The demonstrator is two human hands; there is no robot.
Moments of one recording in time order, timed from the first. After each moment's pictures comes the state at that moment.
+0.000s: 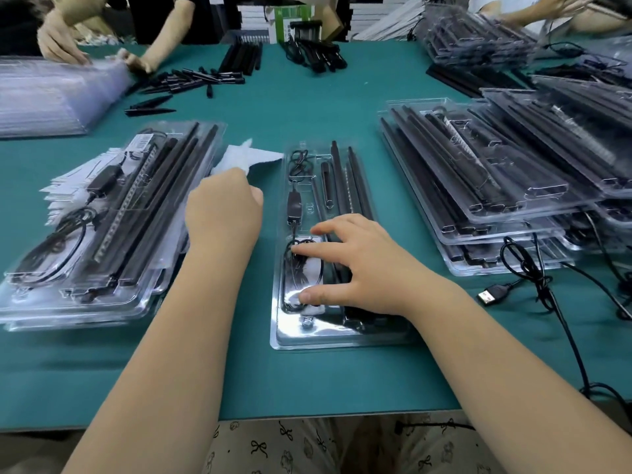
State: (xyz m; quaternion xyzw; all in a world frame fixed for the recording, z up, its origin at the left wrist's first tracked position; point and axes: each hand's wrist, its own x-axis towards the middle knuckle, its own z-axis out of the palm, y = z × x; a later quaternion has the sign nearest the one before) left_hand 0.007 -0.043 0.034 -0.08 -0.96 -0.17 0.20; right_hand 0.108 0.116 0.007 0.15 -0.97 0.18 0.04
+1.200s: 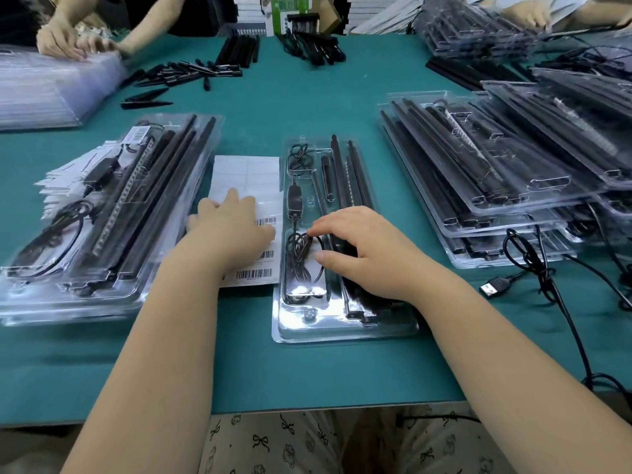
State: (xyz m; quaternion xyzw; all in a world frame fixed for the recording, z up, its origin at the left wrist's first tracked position) left_hand 0.016 -0.061 0.026 -0.13 -0.98 -0.07 -0.11; right_hand 0.104 0.119 0.013 0.12 -0.96 0.25 0.05
